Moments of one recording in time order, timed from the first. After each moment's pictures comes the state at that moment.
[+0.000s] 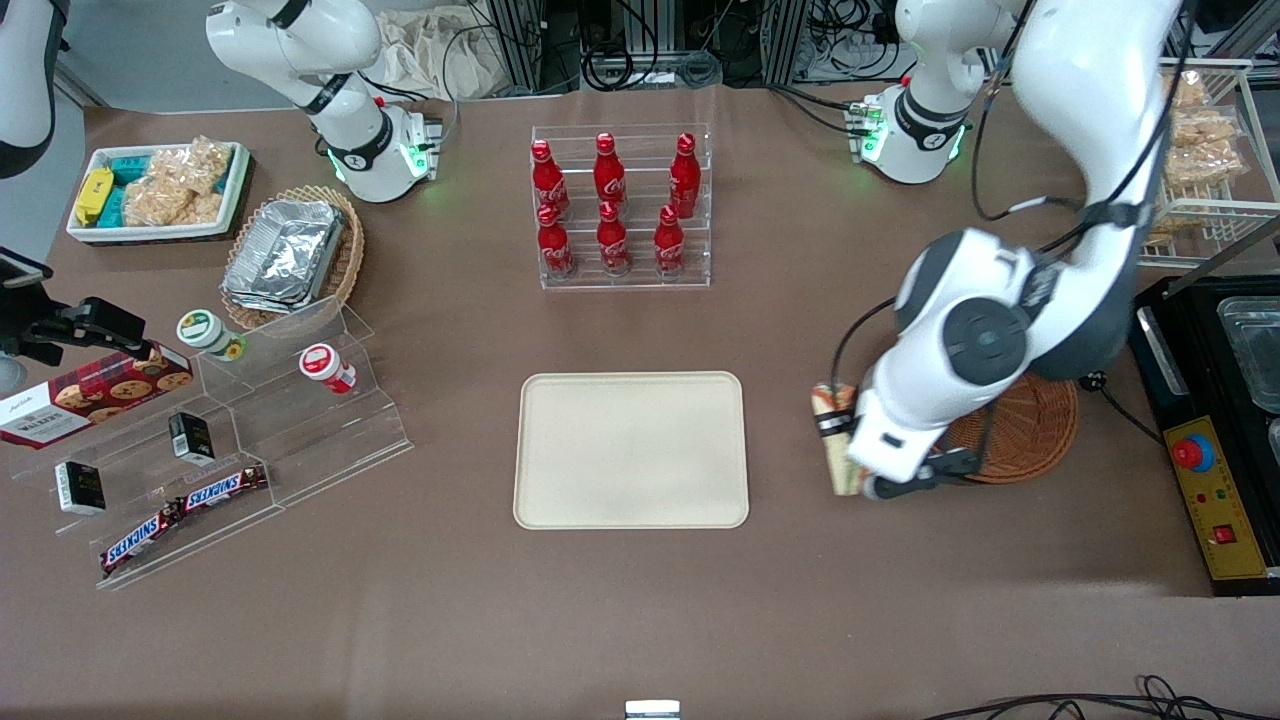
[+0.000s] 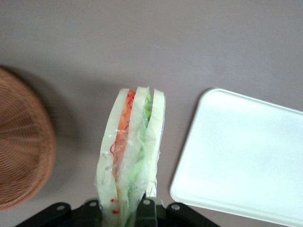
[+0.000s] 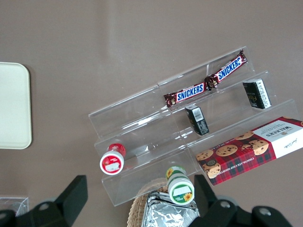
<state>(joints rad) -0.08 0.56 -0.42 -1.44 0.15 1.93 -0.74</state>
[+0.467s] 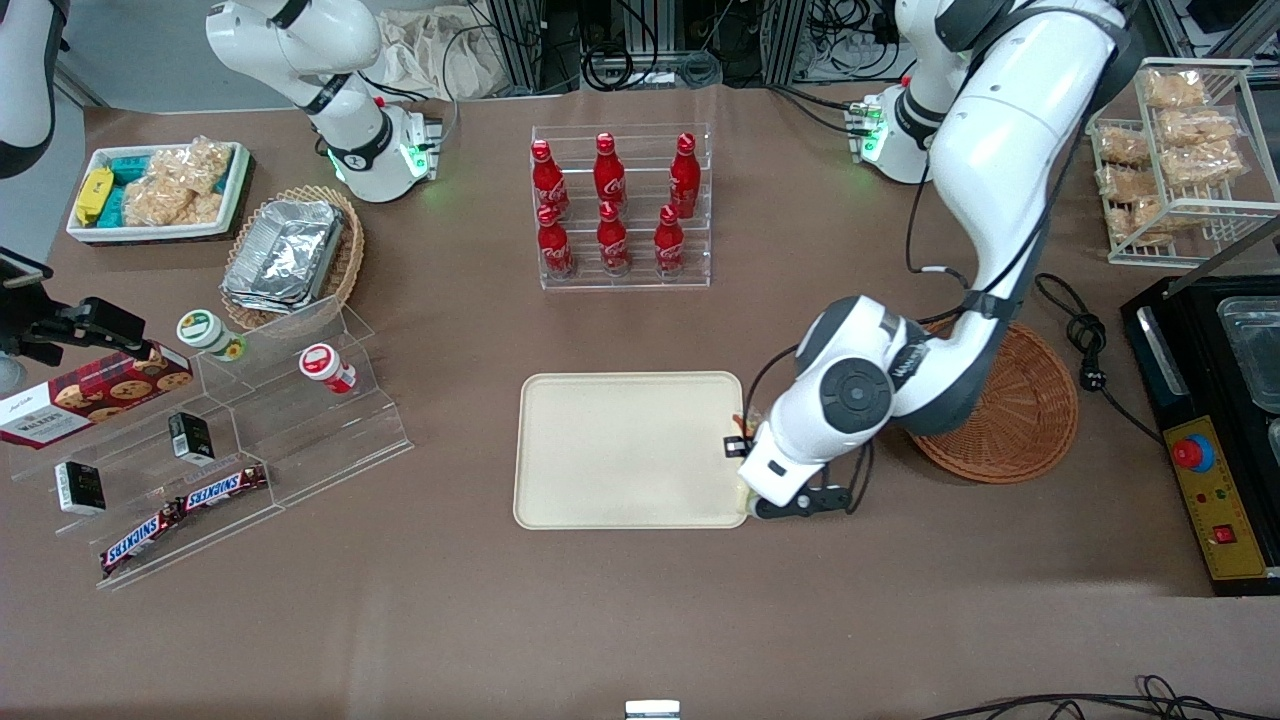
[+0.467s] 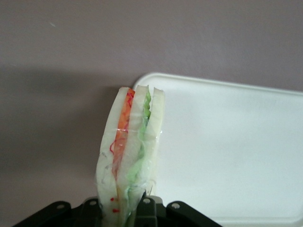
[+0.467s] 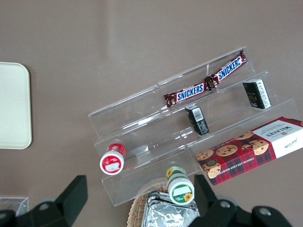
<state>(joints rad) -0.19 0.76 -0.42 -1.37 0.15 2.10 -0.68</state>
